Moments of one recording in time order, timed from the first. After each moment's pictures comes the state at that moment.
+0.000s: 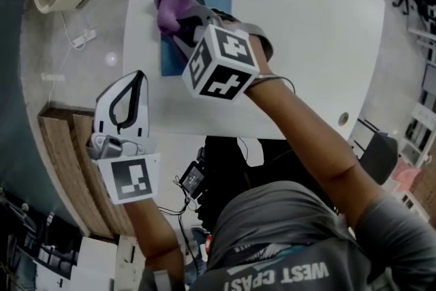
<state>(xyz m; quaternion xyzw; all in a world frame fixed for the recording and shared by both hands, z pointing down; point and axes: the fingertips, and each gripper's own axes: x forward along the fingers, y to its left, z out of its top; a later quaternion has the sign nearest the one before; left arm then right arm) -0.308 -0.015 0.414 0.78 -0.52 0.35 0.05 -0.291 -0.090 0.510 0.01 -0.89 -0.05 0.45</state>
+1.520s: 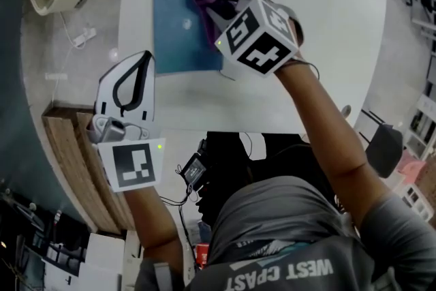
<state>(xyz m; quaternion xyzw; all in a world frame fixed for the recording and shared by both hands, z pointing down) -0.287 -0.046 0.409 0.79 -0.50 0.35 0.03 -0.223 -0.154 0.510 0.09 -0.88 -0.02 0.47</state>
